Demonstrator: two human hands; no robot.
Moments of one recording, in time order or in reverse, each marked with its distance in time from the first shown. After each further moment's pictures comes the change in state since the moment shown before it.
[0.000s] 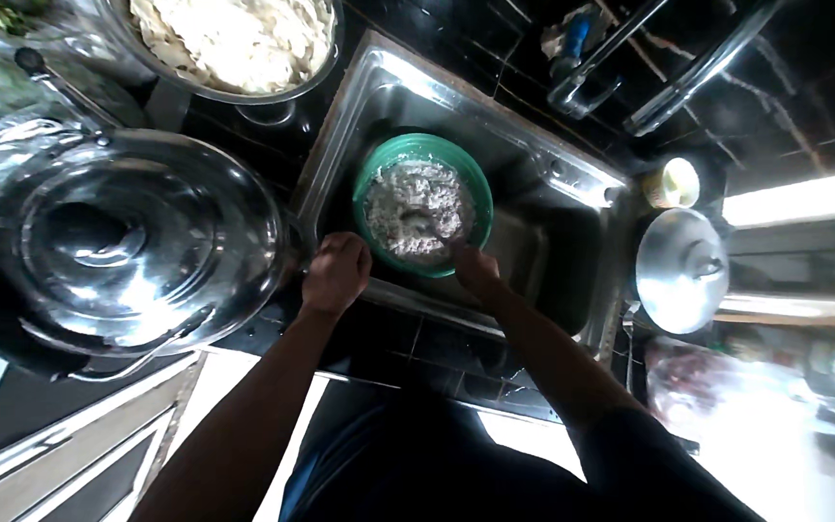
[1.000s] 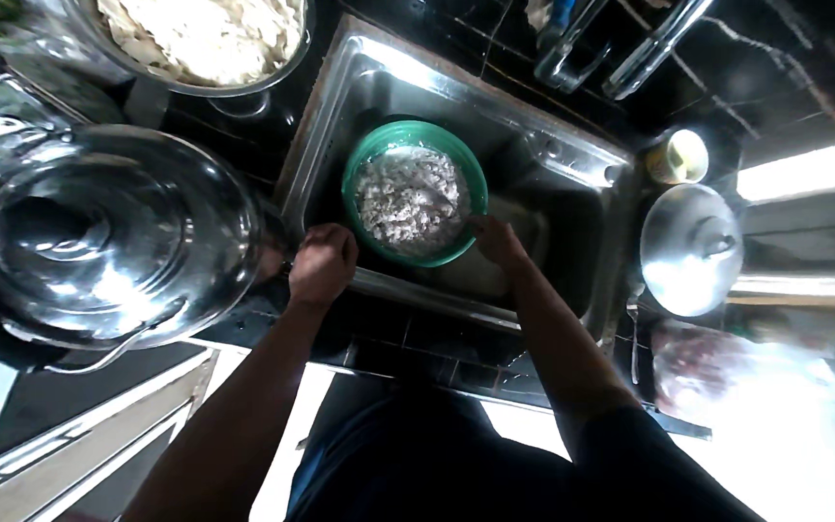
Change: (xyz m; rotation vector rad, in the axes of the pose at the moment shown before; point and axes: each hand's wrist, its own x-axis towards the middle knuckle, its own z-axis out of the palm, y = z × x) left_hand 0.000 -0.001 0.003 0.014 0.060 -0.003; right_hand 0.015 0.057 -0.018 0.492 0.163 -0.103
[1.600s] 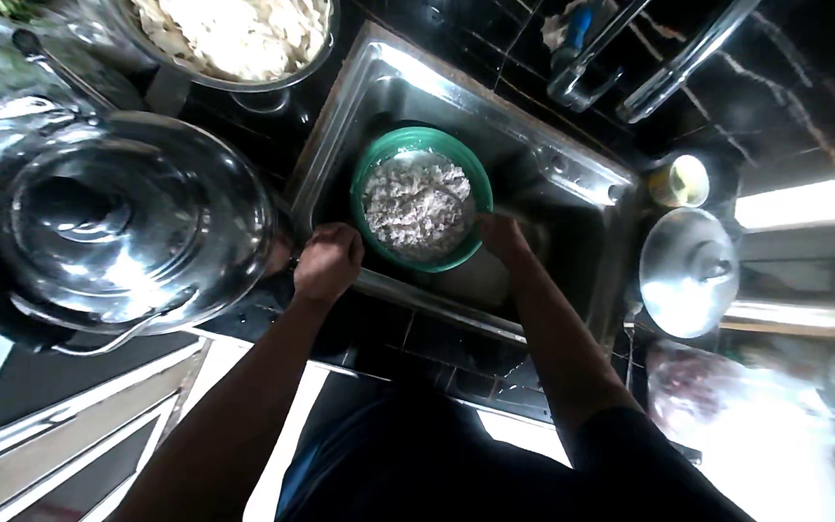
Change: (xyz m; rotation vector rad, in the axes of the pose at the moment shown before) left_hand 0.002 0.003 -0.005 -0.024 0.009 -0.001; right_hand 0.017 -0.013 -0.015 -0.130 0.009 0.073
